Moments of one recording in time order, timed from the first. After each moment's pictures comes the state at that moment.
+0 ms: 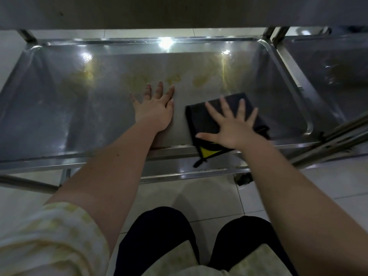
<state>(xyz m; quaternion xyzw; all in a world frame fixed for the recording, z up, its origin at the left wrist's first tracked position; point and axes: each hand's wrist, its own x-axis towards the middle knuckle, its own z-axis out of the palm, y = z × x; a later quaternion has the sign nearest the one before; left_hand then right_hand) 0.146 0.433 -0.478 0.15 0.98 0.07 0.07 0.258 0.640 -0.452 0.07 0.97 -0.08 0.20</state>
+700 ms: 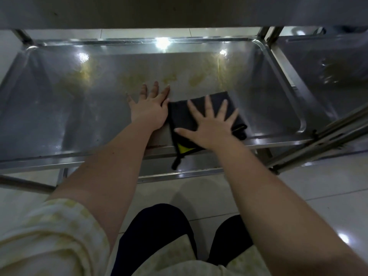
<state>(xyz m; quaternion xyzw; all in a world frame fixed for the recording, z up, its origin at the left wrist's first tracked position) 0.148 0.433 -0.478 0.15 0.98 0.07 0.07 0.250 0.596 -0.460 0.10 0.98 -0.05 0.17</state>
